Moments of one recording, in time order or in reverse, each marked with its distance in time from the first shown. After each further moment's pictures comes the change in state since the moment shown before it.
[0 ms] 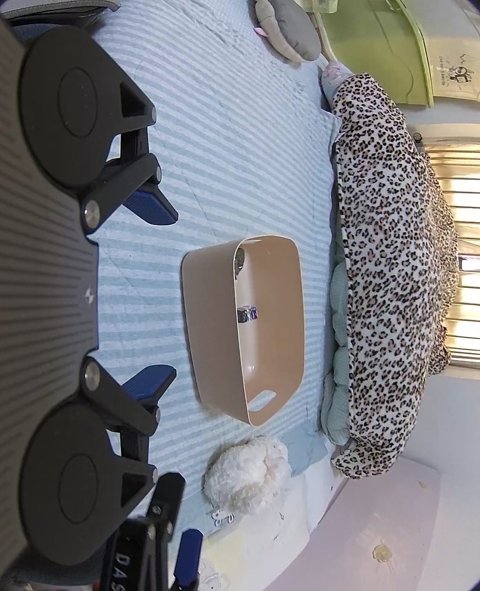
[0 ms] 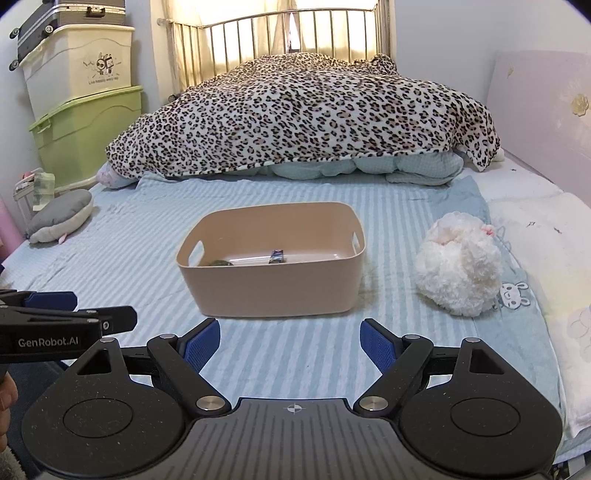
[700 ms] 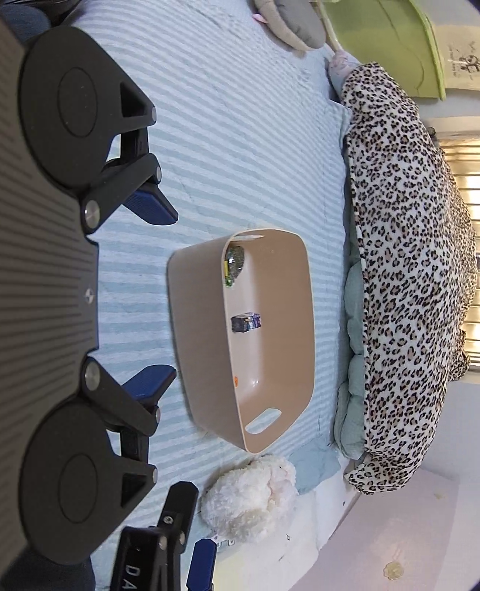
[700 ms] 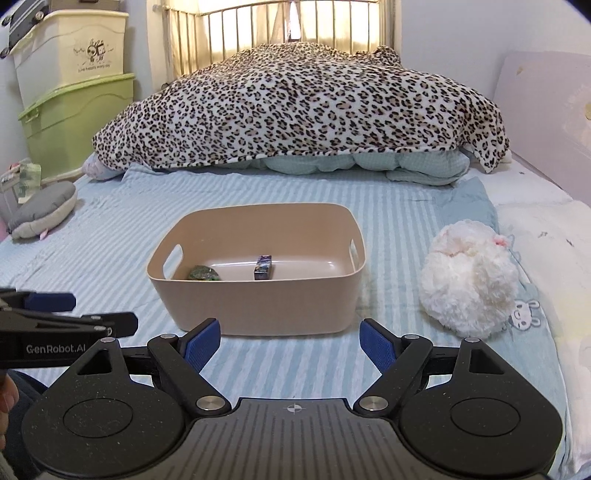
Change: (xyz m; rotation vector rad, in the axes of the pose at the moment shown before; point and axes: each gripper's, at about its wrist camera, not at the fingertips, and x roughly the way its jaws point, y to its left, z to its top) left arm 0.069 0.001 0.023 -0.007 0.057 0.021; right arm 0.057 -0.012 0.027 -0.005 0.021 -0.020
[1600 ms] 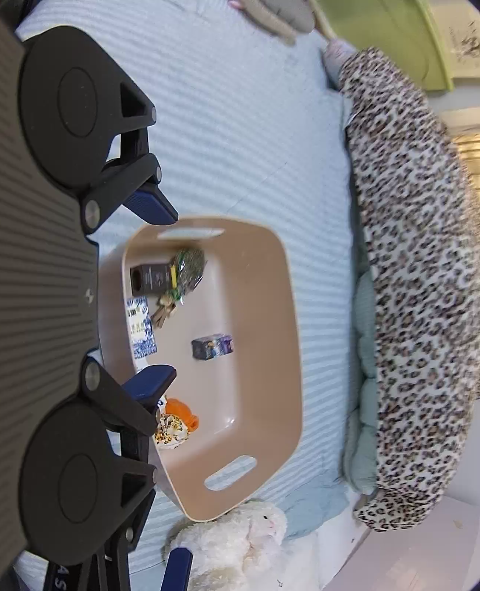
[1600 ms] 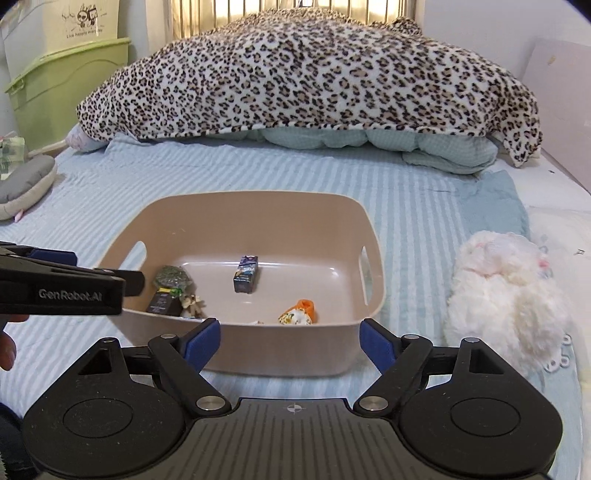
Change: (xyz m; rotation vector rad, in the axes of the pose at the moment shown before) left arm 0.105 -0.005 0.075 0.021 0.053 0.079; right arm 0.107 -0.010 0.049 -0.059 0.099 -0.005
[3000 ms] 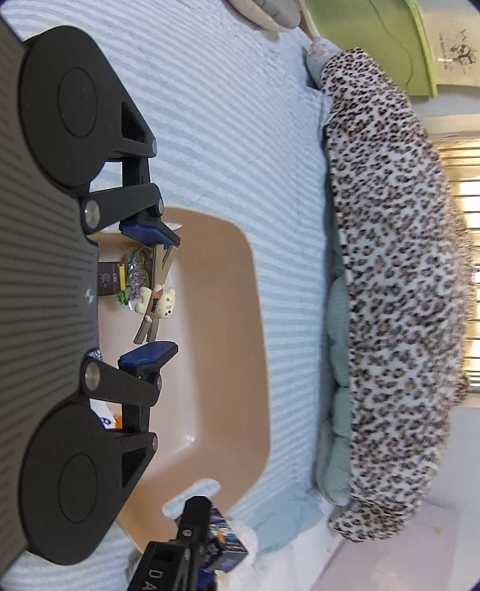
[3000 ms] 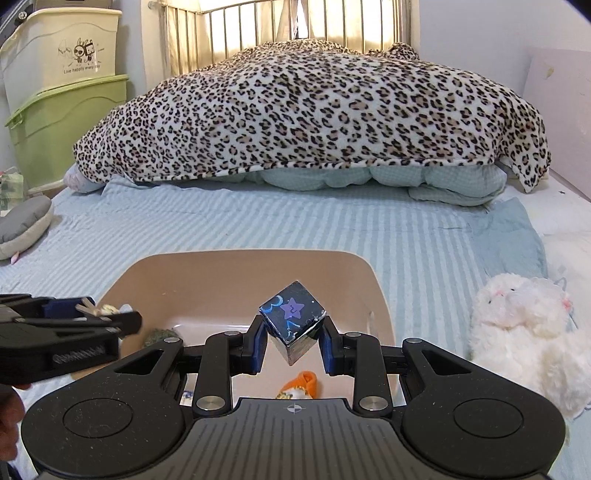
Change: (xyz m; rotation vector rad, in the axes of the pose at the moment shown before) left arm 0.054 0.001 0.020 -0.029 -0.068 0.012; right arm 0.061 -0.013 0.039 0.018 -0.103 0.030
